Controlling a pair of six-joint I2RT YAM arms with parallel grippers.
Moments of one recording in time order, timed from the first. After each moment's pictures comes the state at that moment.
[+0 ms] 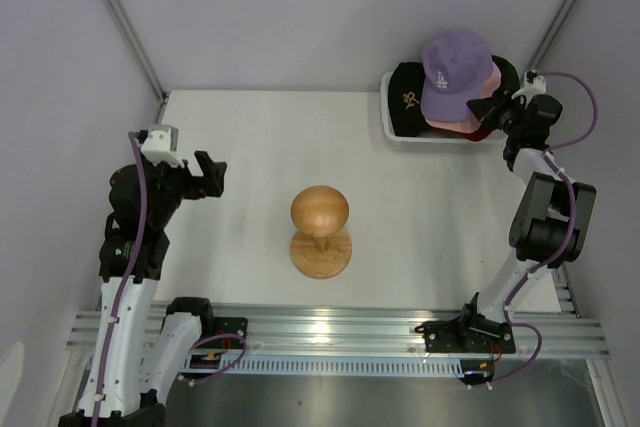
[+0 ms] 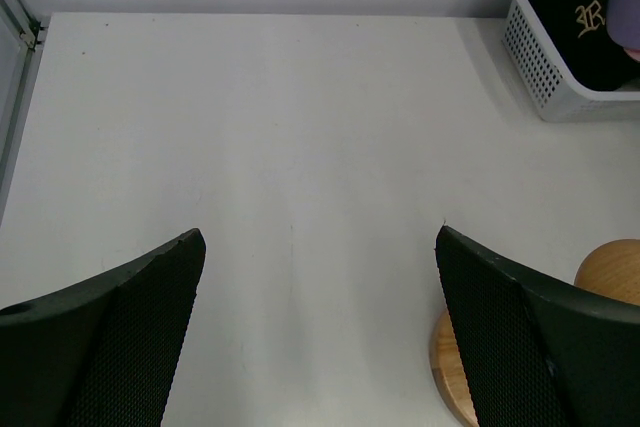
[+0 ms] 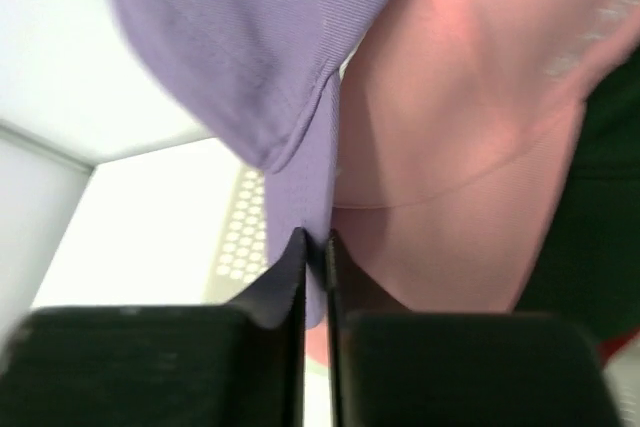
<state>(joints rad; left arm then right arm) -0.02 0.68 0.92 -0.45 0.17 -0.10 -0.29 1.84 1.24 0.44 -0.61 0.50</state>
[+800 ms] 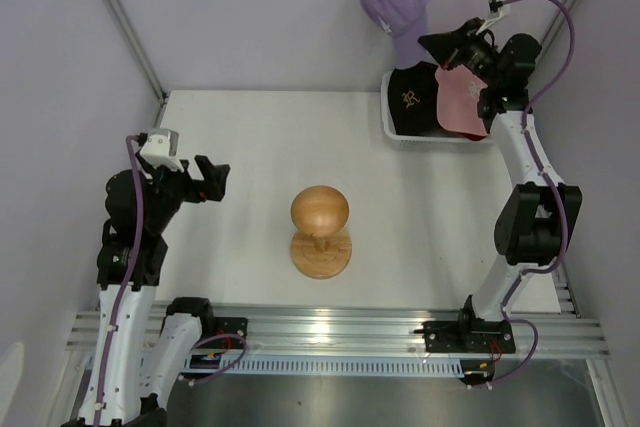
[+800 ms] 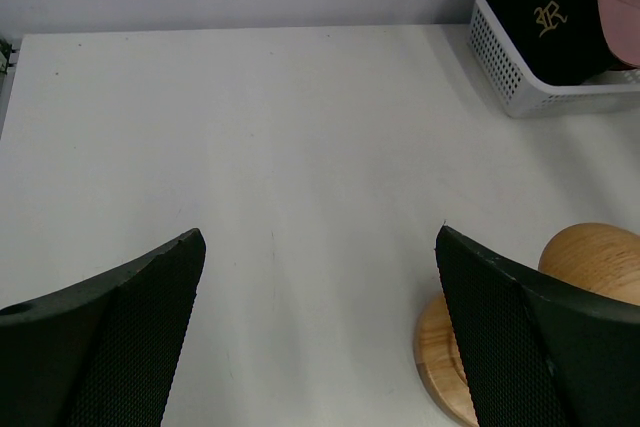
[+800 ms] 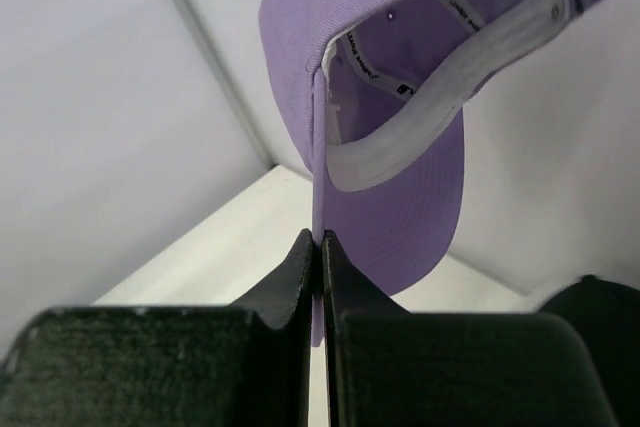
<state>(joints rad) -0.01 0.65 0.92 -0.45 0.24 -0.11 -0.03 1.82 1.68 0.44 -0.80 0.52</state>
